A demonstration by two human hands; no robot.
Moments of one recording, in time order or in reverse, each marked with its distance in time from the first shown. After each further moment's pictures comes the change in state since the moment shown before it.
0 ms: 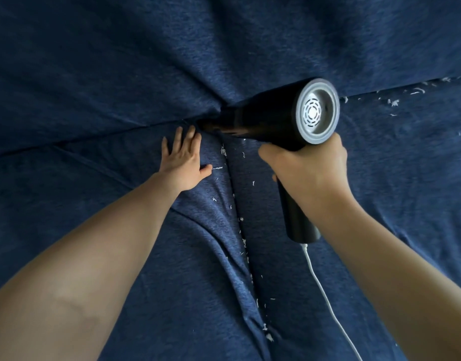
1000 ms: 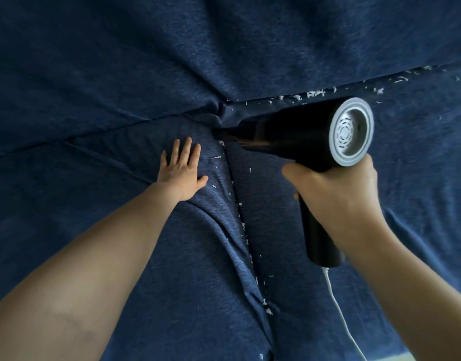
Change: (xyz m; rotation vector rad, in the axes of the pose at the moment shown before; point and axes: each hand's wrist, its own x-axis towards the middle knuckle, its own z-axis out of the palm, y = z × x) left_hand -0.052 0.004 0.005 0.078 -0.186 0.008; right_hand -0.054 0.018 -0.042 0.021 0.068 0.051
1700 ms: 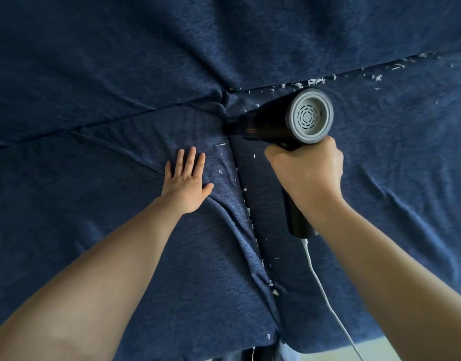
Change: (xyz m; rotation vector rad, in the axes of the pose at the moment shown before) left_hand -0.048 0.002 0.035 -0.034 0.025 0.024; right_hand -0.010 0.009 0.041 -0.127 0.045 0.059
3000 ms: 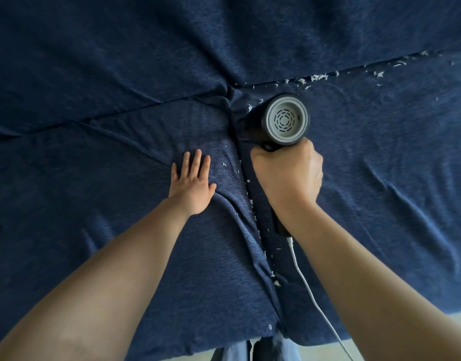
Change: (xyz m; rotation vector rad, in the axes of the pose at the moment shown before) left_hand -0.023 0.009 0.013 -0.024 0.016 -0.010; right_hand -0.036 -0.004 0.021 -0.022 0.004 0.037
